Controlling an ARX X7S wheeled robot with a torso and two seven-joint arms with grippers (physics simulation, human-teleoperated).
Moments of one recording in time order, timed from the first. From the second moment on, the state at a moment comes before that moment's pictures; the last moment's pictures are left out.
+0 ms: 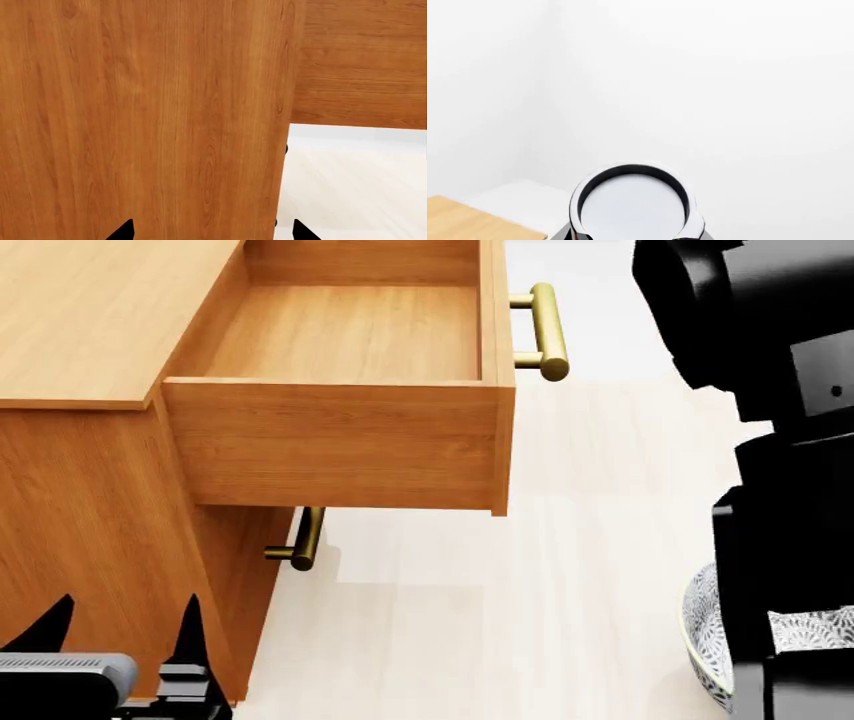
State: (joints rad) left arm -0.16 -0.29 0.27 0.28 -0.36 -0.25 -0.35; right arm 1.67 0.25 -0.53 0.61 0.58 0.60 -0.04
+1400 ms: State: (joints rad) left arm -0.16 -0.29 0.29 0.23 -0.38 -0.22 -0.36; right arm 1.86 0.00 -1.45 1.29 1.28 0.41 -0.37
